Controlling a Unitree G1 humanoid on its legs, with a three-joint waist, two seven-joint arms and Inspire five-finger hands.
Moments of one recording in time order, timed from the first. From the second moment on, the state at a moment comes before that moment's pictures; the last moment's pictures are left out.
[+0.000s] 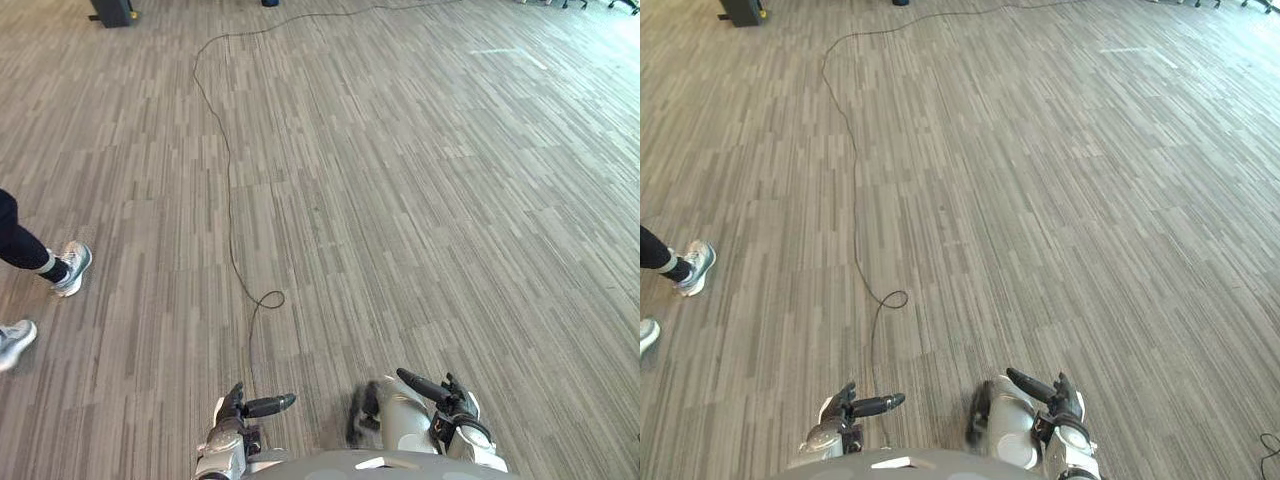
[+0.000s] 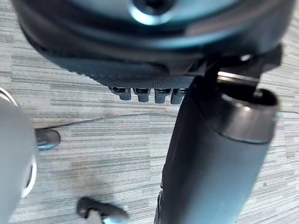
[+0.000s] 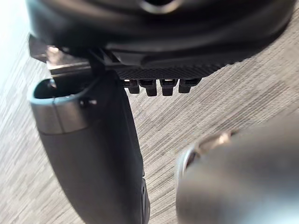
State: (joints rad) left arm 0.02 0.01 0.17 1.01 -0.03 -0.01 0.11; right arm 0.03 -0.04 -0.33 0.96 0.10 -0.01 -0.09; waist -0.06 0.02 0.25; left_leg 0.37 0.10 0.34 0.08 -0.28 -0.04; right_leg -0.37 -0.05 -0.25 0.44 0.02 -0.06
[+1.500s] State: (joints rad) left arm 0.00 -0.06 0.18 0.91 0.03 -0.01 0.10; right arm 0.04 0.01 -0.28 0.88 0.08 0.00 -0.11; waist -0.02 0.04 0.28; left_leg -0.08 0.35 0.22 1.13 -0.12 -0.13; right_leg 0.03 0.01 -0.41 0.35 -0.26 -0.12
